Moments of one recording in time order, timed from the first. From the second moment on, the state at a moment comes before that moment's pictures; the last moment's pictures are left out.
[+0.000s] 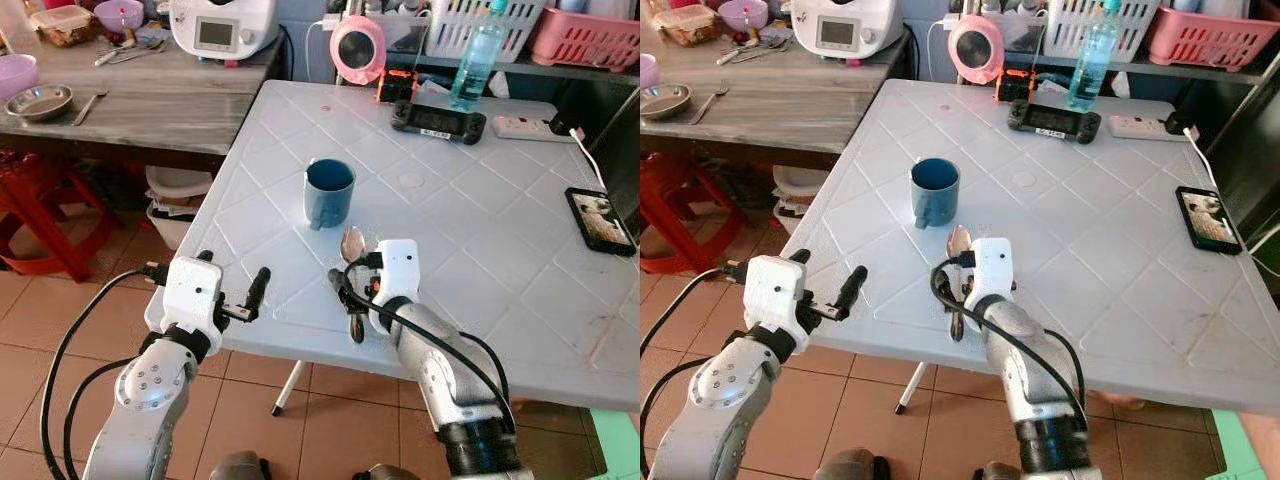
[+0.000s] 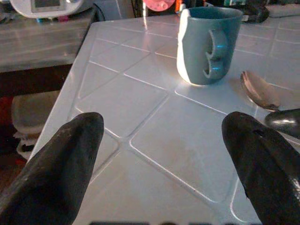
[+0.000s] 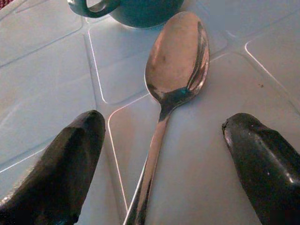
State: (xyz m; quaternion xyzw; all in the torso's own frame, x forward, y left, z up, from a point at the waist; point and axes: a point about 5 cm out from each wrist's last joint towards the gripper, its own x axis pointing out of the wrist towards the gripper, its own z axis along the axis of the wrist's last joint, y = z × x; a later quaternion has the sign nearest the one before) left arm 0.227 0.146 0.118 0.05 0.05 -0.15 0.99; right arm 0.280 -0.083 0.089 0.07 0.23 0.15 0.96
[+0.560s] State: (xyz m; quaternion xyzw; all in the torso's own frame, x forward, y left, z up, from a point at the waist) left arm 0.228 0.140 0.118 0.04 0.06 -0.17 0.98; right arm 0.299 -0.084 0.084 -0.01 0.25 0.18 0.95
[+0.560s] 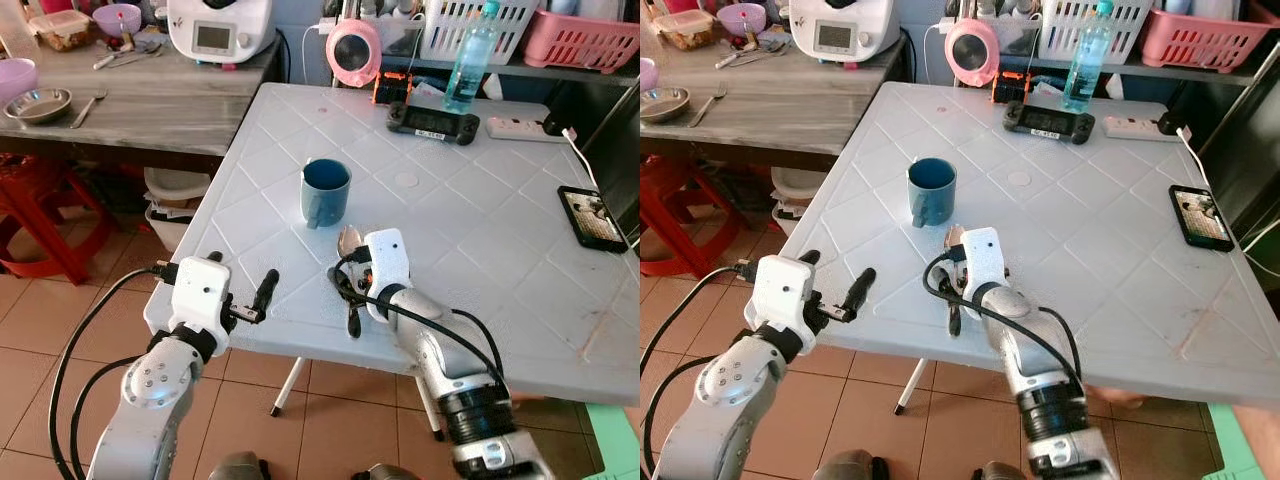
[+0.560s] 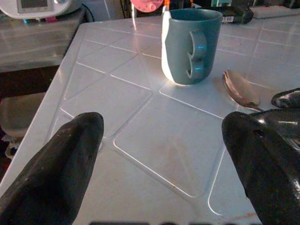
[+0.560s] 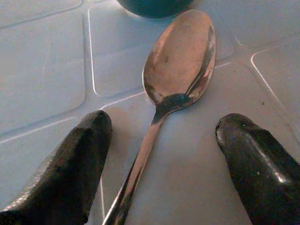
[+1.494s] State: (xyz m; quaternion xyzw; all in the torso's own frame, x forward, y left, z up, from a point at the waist) left arm 0.227 0.137 0.117 0.04 0.06 -0.19 0.98; right arm 0.293 -0.104 0.082 0.01 0.25 0.16 0.95
